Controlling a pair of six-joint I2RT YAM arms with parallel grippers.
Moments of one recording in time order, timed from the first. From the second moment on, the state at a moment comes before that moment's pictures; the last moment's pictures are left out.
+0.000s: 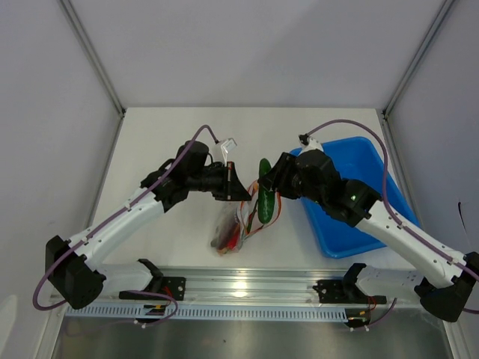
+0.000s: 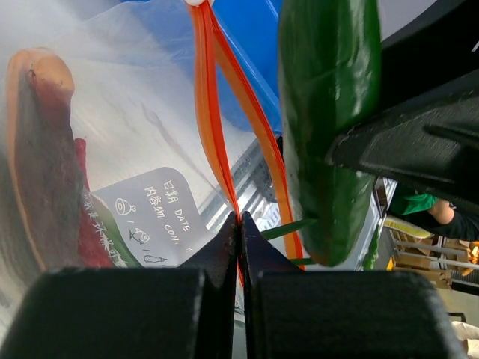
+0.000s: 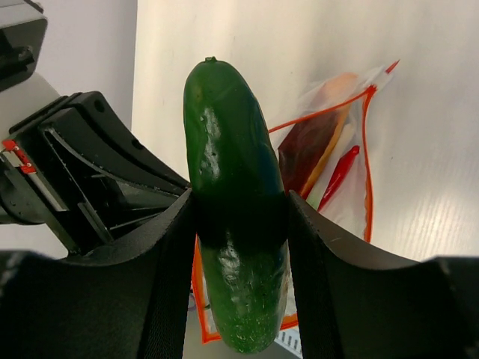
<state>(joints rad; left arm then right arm) -0.66 1.21 1.07 -0.43 0.56 -0.63 0.85 1.12 1.21 -0.60 0.15 0.91</state>
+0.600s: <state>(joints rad) -0.66 1.21 1.07 -0.41 0.57 -0.66 0.97 1.15 1.03 -0.58 0.29 1.23</state>
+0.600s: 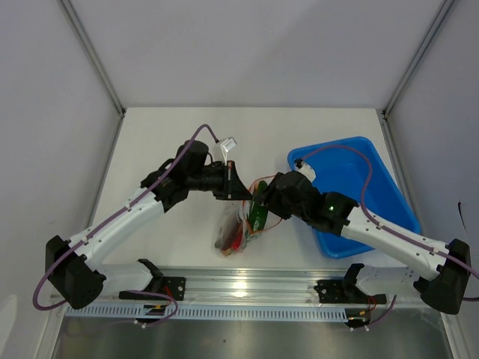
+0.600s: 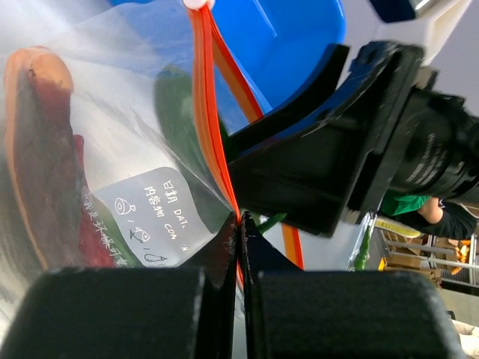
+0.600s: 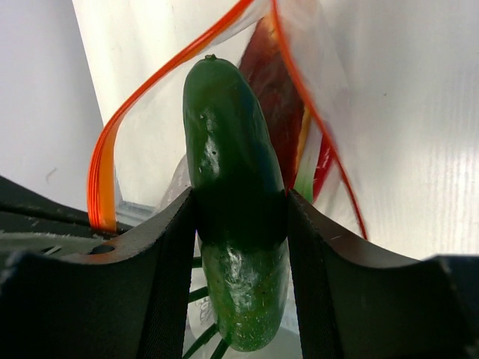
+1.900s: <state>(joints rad) -0.65 1.12 1.04 -0.40 0.56 -0.70 1.06 1.34 1.01 -0.50 0.24 1.26</state>
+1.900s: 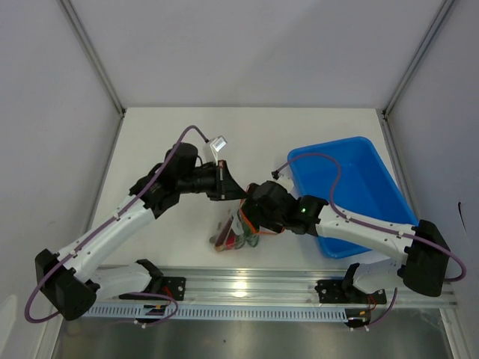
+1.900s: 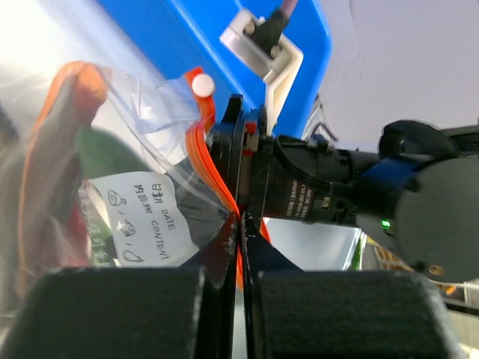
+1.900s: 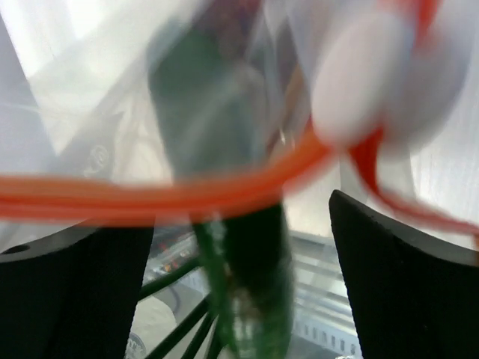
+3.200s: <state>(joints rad) -0.64 1.15 1.04 -0.37 0.54 -0.70 0.92 0.96 1.21 -0.82 0.23 0.88</state>
